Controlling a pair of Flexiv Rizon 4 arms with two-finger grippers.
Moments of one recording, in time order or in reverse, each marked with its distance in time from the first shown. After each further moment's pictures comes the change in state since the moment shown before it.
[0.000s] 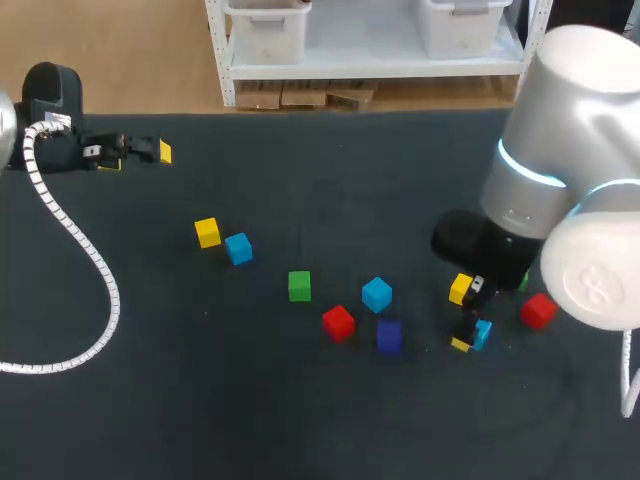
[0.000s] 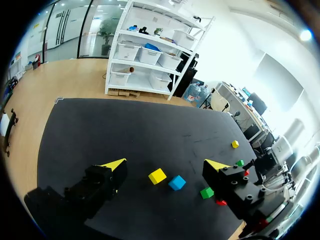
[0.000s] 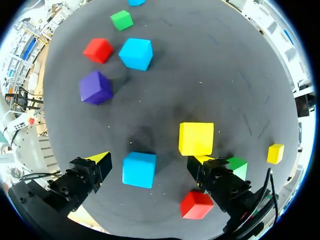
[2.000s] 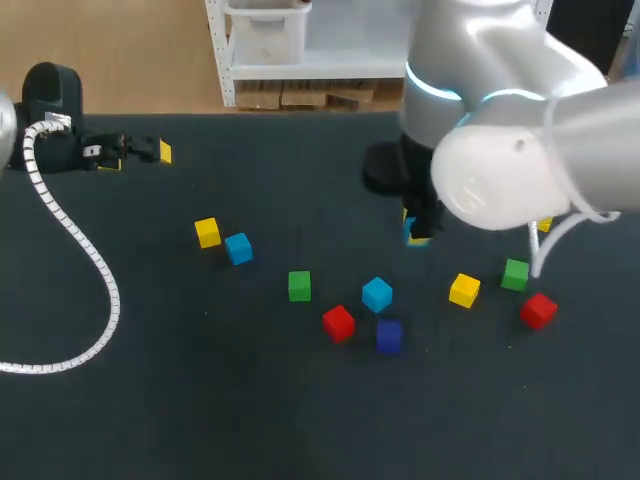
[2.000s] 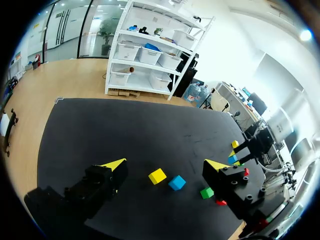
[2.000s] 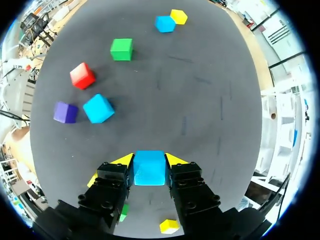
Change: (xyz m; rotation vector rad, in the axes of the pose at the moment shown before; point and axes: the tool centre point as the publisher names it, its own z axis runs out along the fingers) left arm 0.000 0.000 0.000 0.000 0.000 0.000; right arm -0.126 -0.081 -0.039 0.145 0.048 -0.616
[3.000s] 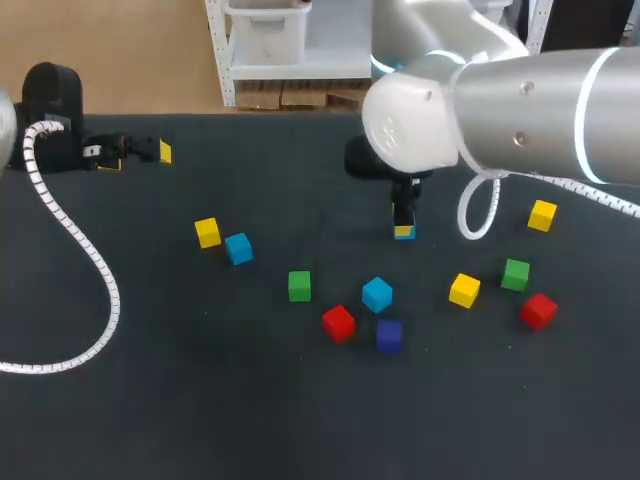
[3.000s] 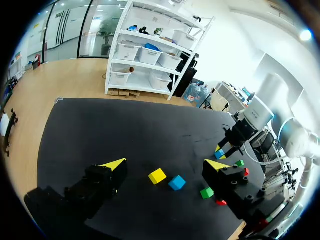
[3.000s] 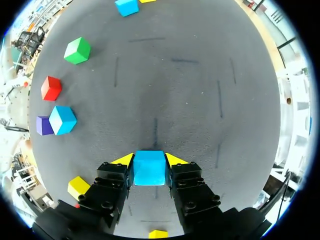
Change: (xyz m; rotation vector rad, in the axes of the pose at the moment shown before) left arm 0.000 0.000 0.000 0.000 0.000 0.000; right arm -0.004 -0.043 0.038 -0.155 0.063 0.103
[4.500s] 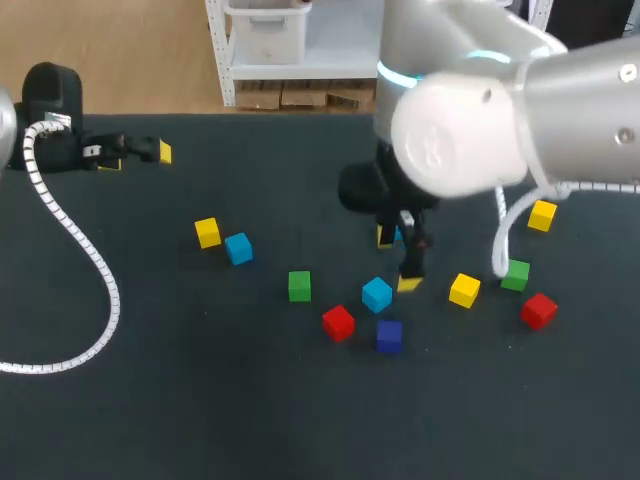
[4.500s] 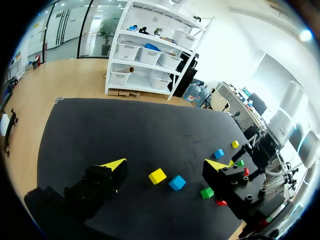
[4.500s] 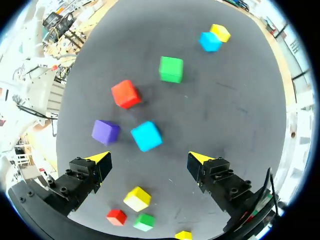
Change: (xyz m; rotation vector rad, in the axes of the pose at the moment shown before) left arm 0.000 0.000 0.000 0.000 0.000 0.000; right arm -0.020 0.122 -0.030 -0.057 -0.080 -0.227
